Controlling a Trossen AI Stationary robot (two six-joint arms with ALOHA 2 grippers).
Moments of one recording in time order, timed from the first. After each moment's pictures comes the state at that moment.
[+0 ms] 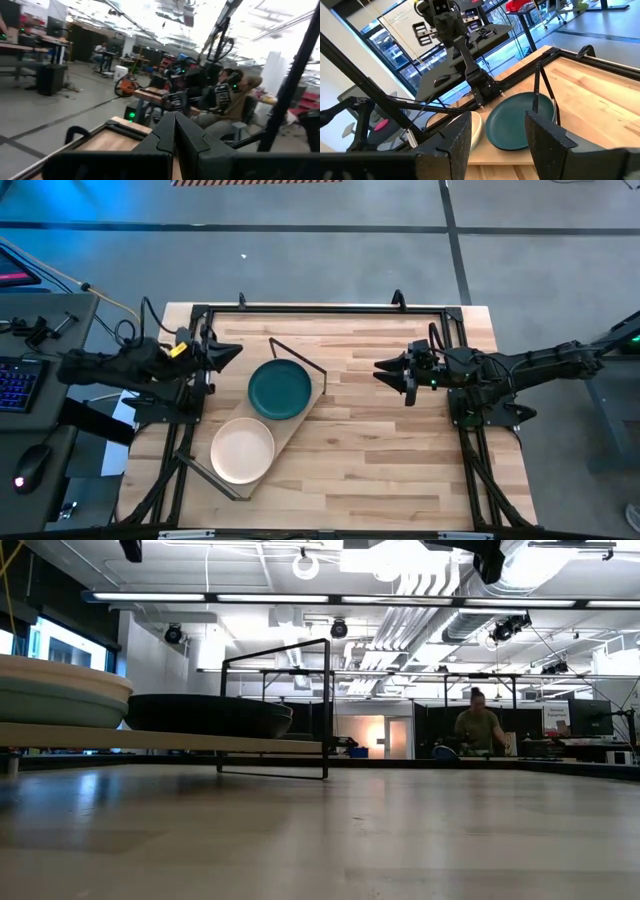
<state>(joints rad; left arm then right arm) -0.13 0.44 0.56 0.08 -0.38 -0.19 0.16 0.86 0.74 -0.01 0.28 0.56</state>
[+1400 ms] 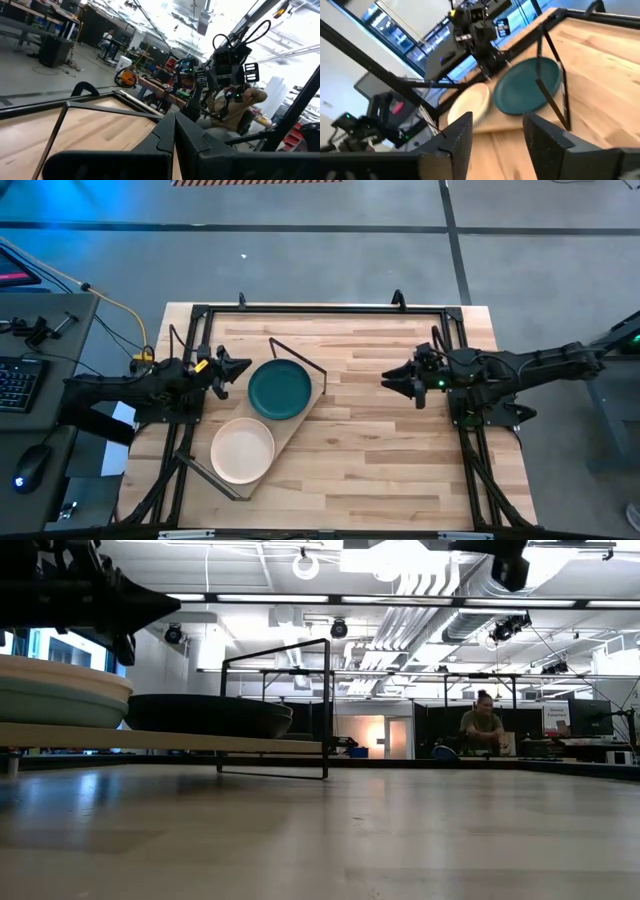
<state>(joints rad) 0.07 0.18 0.01 0.36 -0.23 -0.44 0.16 0.78 0.74 -0.19 0.19 0.71</state>
